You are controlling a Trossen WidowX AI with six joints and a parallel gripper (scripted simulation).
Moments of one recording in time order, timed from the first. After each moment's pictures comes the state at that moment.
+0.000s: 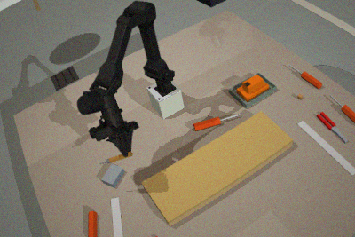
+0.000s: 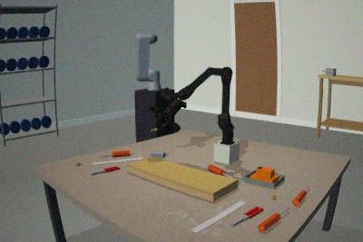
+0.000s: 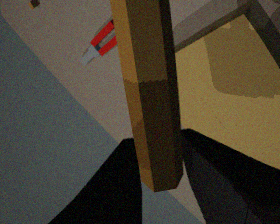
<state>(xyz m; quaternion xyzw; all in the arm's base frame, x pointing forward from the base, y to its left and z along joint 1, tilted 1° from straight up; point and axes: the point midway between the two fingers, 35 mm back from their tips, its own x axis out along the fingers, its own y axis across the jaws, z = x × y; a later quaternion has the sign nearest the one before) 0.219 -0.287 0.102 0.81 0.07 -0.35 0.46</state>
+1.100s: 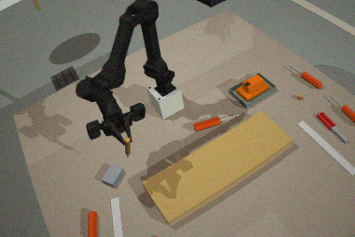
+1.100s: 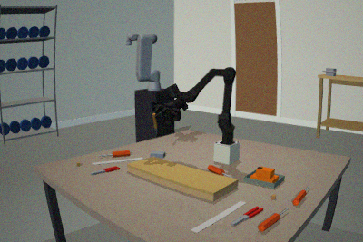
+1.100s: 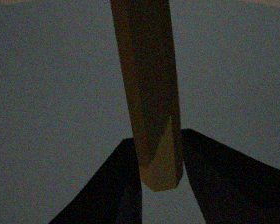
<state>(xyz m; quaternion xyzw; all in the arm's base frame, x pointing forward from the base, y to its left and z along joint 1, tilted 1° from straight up) 0.231 -0.274 0.161 0.99 -0.05 -0.14 0.08</state>
